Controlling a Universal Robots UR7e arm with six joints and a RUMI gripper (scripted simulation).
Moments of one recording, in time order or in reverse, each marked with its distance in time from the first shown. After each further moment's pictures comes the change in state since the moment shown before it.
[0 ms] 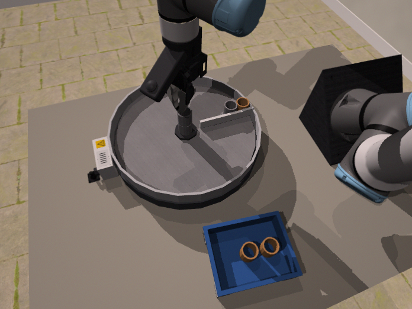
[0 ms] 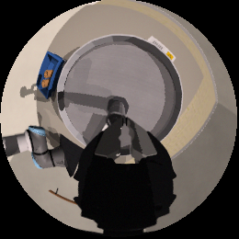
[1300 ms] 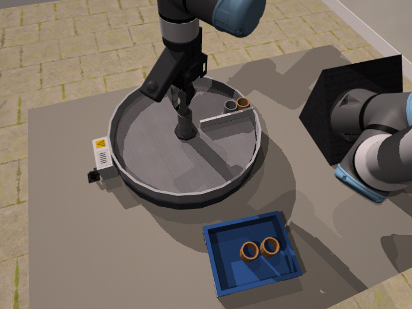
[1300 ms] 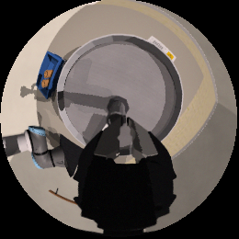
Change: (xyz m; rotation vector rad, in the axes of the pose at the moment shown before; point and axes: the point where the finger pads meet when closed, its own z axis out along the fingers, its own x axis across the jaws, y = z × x) arm 0.000 0.000 0.001 0.000 0.000 0.000
